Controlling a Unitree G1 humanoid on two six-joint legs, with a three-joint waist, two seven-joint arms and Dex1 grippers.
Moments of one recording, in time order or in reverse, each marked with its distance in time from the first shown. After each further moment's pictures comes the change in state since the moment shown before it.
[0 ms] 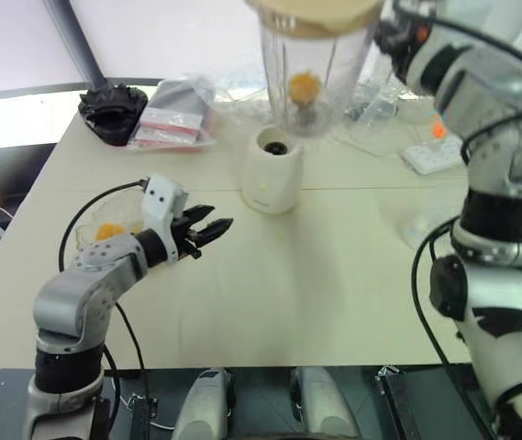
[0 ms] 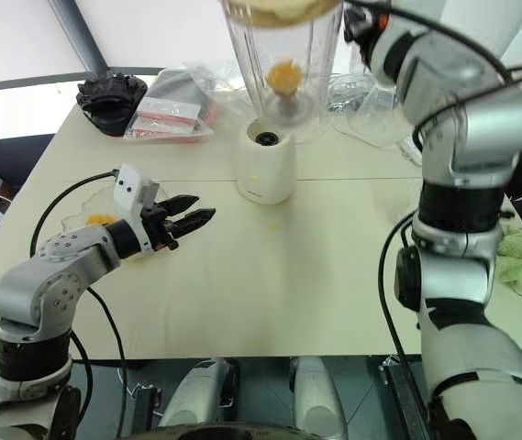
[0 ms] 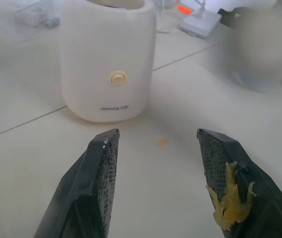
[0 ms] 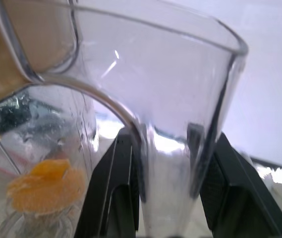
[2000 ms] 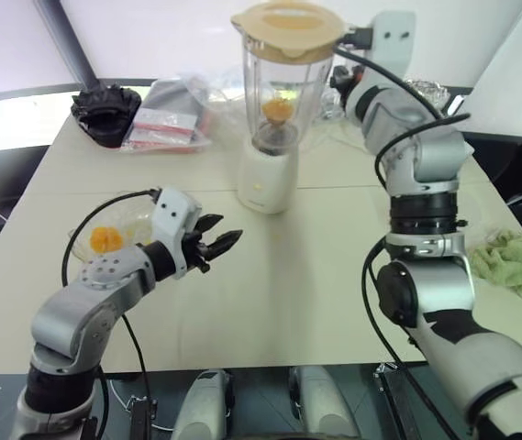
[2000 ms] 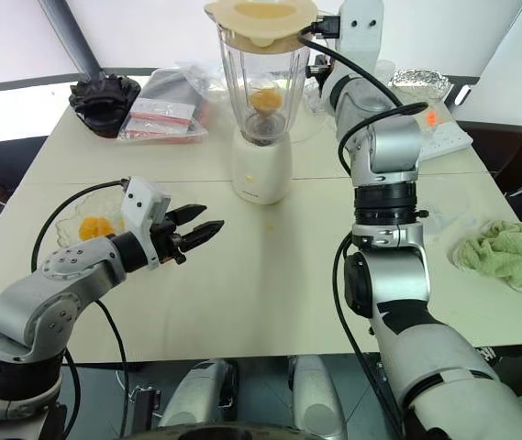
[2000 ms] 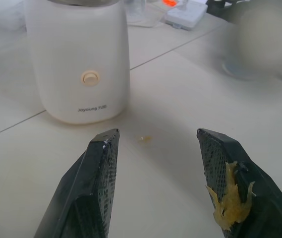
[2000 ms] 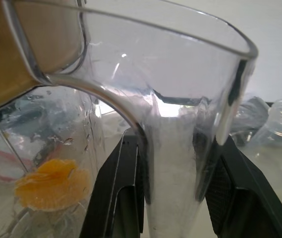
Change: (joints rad) left arm 0.038 0.058 -0.082 -0.091 -0.073 -0.019 0.124; right arm 0.111 0.261 -0.073 0.069 -0.057 -0.064 -0.205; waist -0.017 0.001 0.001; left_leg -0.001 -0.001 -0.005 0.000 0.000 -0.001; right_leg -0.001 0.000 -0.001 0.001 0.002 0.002
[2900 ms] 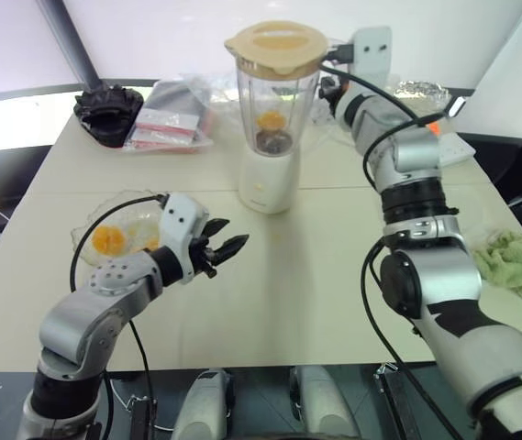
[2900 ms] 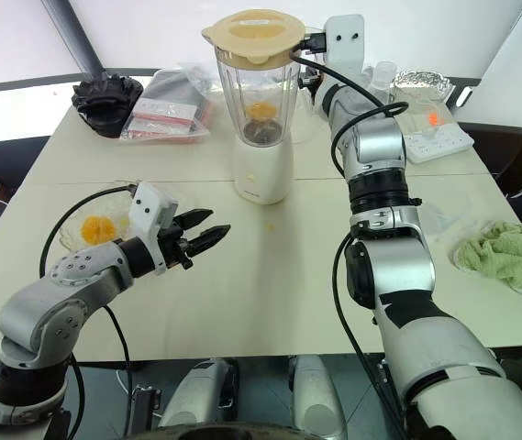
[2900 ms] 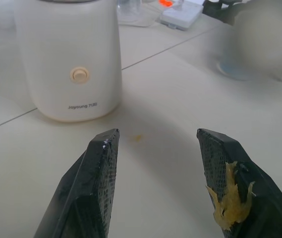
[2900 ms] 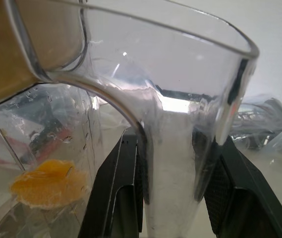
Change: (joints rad) left arm 0.025 -0.022 -0.035 -0.023 0.000 -0.010 0.031; right arm -0.074 -0.041 0.049 0.341 -0.043 -0.235 0.098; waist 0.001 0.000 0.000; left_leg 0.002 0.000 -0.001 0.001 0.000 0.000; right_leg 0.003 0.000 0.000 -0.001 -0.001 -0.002
